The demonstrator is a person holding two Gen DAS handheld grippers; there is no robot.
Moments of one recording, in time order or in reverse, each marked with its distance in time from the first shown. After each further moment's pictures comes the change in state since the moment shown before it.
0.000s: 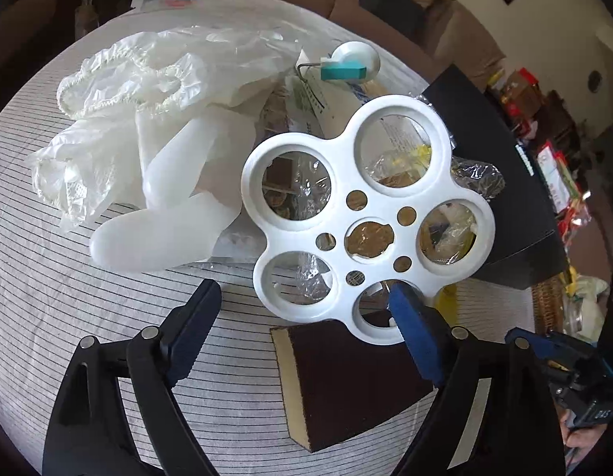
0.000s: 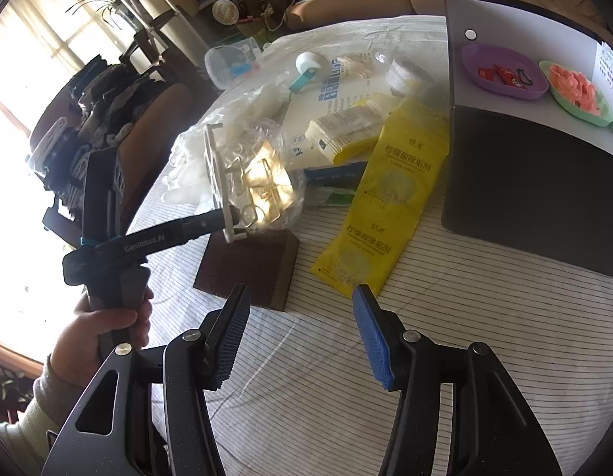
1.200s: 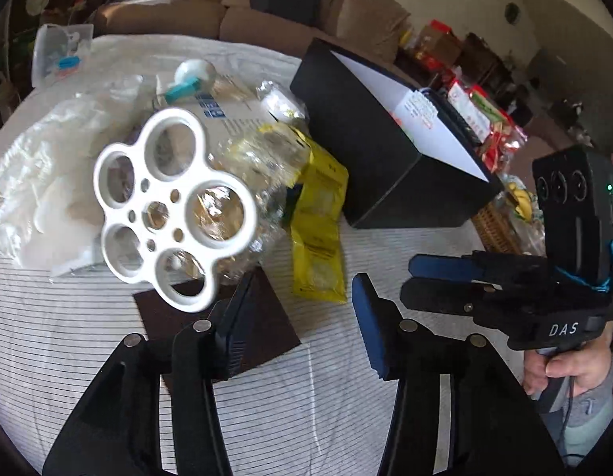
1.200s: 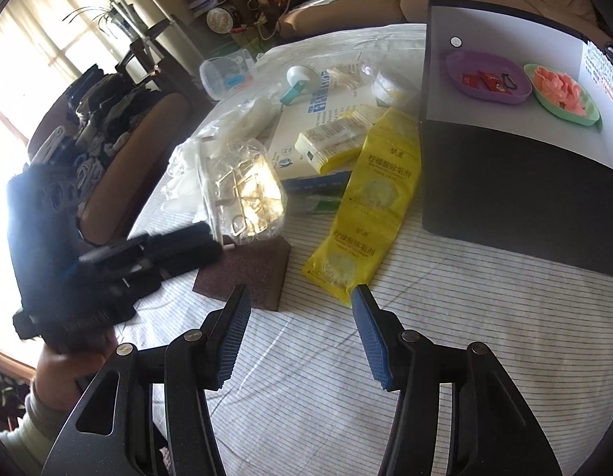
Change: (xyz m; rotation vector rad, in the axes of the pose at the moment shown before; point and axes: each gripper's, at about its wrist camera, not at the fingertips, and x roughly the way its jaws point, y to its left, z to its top) left arm -0.035 -0.087 -0.032 0.302 0.014 -0.158; right arm -0.018 -0.013 0.001 0.024 -0.033 -0.018
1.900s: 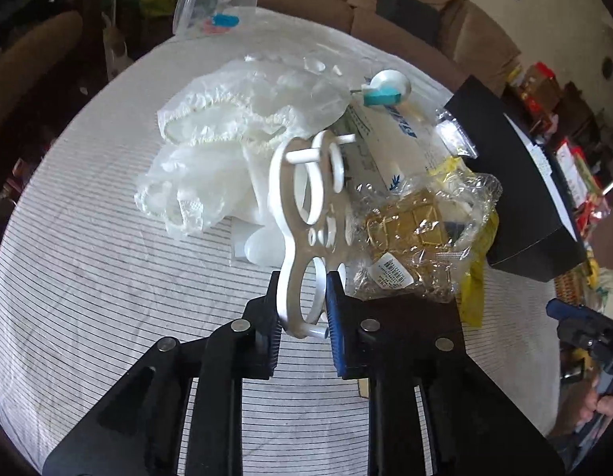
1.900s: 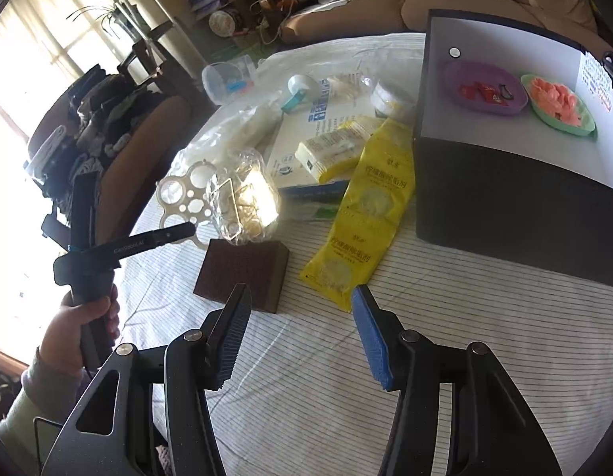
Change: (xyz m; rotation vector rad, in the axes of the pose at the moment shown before) left arm -0.039 0.121 -0.001 -0.236 -0.037 0.307; right arm -0.011 0.003 0.003 -0.032 -0.016 -0.011
